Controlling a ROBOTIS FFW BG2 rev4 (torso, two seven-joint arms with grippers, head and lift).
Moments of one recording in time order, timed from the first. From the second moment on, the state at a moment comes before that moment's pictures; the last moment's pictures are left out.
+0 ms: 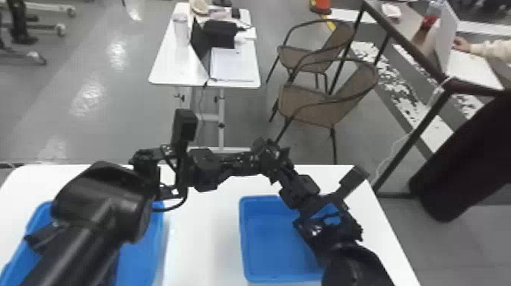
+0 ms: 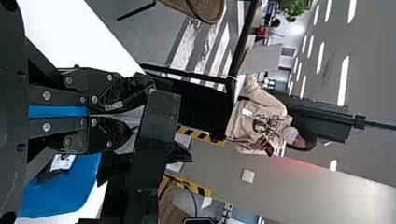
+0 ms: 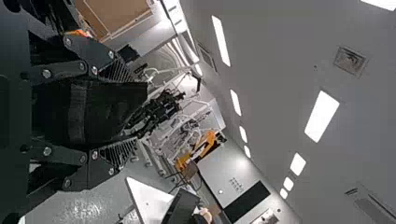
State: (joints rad) left arm -0.39 0.09 -0.39 -1.22 0.19 0.25 -0.89; right arm 0.01 -0.01 0.03 -1.41 -0.65 -0.01 0.65
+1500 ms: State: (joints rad) left arm 0.16 0.24 0.12 -1.81 0.18 0.46 -0.62; right arm 0.09 -0.01 -0.12 -1.17 -0.73 -0.04 0.63
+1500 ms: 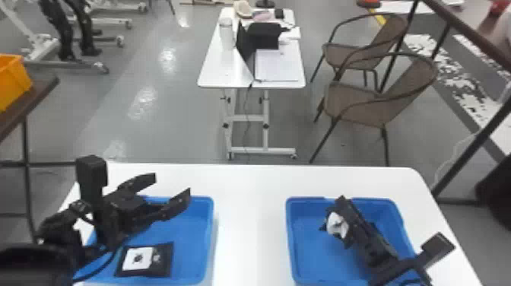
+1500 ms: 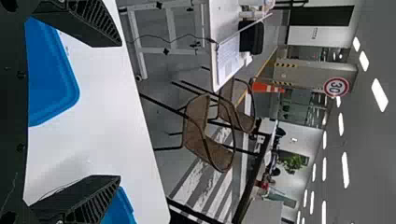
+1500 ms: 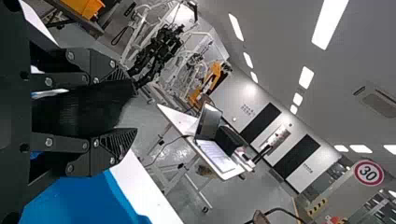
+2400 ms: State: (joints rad) left arm 0.16 0.16 0.41 -1.78 -0.37 0.54 -0.87; right arm 0.21 -0.01 -0.18 -1.38 -0.74 -0.06 0.56
